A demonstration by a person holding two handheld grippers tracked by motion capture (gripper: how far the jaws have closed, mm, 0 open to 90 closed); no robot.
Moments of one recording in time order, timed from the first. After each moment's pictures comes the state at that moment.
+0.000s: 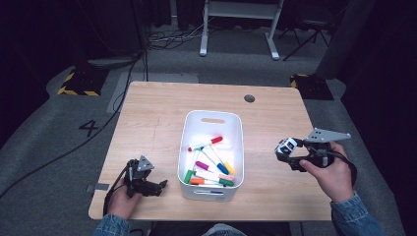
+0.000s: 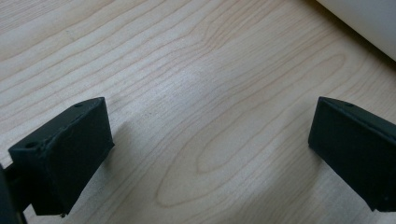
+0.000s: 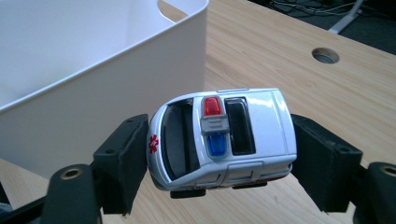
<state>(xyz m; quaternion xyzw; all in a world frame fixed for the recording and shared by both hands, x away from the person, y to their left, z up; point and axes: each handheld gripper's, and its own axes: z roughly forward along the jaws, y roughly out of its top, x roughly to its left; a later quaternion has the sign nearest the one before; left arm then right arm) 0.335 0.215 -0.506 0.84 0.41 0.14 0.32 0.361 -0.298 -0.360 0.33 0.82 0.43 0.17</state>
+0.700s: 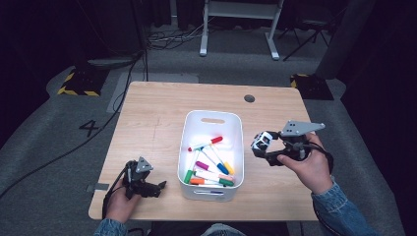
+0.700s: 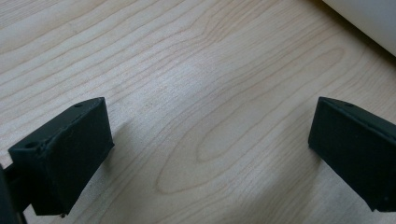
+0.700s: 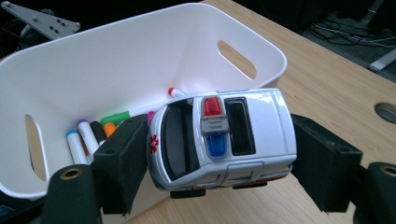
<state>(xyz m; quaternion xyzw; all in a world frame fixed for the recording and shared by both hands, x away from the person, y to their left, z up) 0.331 0.217 -0.506 0.84 0.42 0.14 0.32 0.371 -0.234 -0.341 0.26 0.84 0.45 0.14</state>
